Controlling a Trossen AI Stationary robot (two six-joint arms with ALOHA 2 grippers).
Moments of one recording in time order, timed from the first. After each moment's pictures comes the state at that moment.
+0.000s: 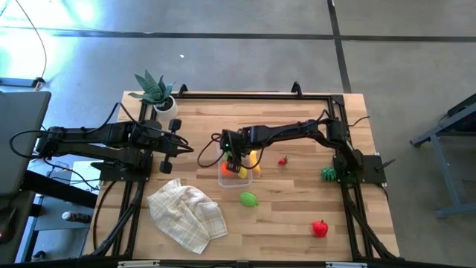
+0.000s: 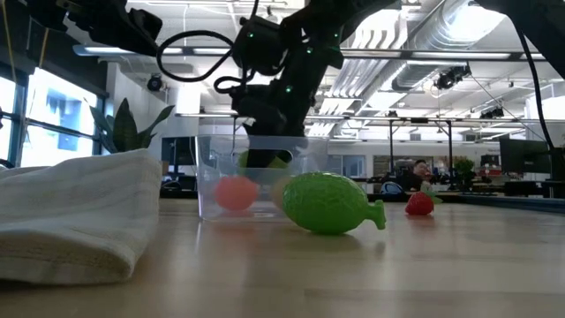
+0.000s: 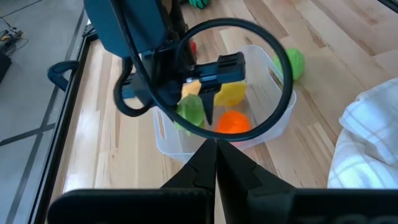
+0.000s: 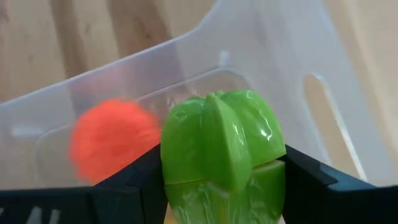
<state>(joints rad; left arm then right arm) 0.16 0.70 0.68 -0.55 0.01 0.37 -0.08 2.15 1.65 -0.61 0.04 0.17</state>
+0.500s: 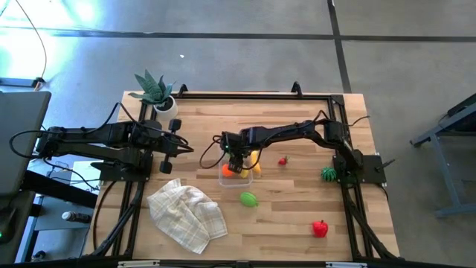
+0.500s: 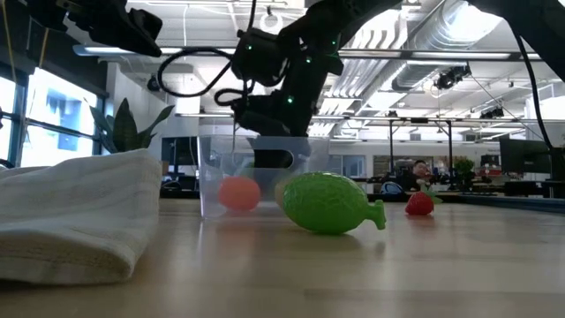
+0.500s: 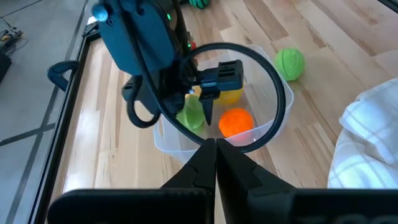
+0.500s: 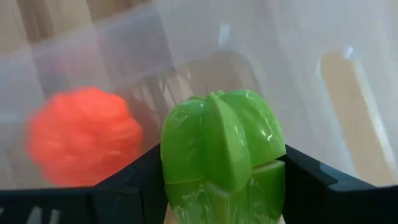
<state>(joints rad) 0.16 0.70 0.68 -0.55 0.01 0.37 -0.09 2.18 1.65 -0.65 0.05 0.18</state>
